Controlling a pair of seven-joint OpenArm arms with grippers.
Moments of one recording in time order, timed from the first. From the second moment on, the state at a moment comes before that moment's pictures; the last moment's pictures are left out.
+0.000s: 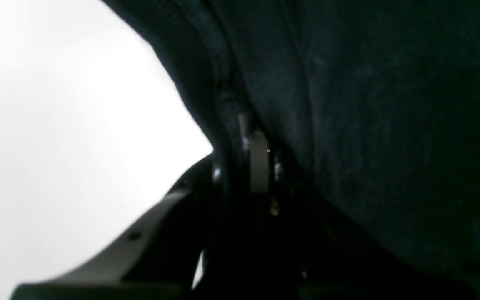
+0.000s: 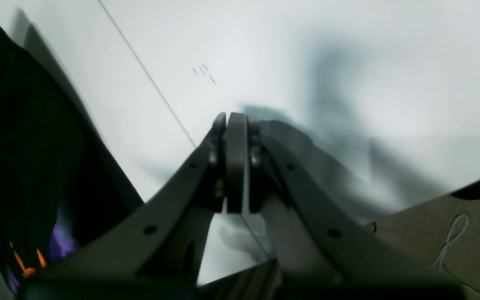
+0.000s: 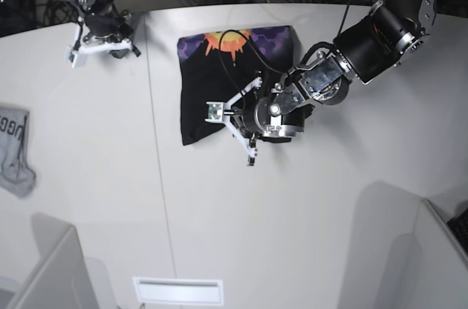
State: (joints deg) left arm -24.5 -19.9 57.7 79.0 4.3 -38.1 36.3; right arm -30.1 -4.3 20.5 108.5 31.6 -7.3 -45.7
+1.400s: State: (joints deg) left arm -11.6 -17.5 22.1 108.0 4.7 -40.1 40.0; right arm -30.6 -4.0 20.7 108.5 30.8 2.9 -44.8
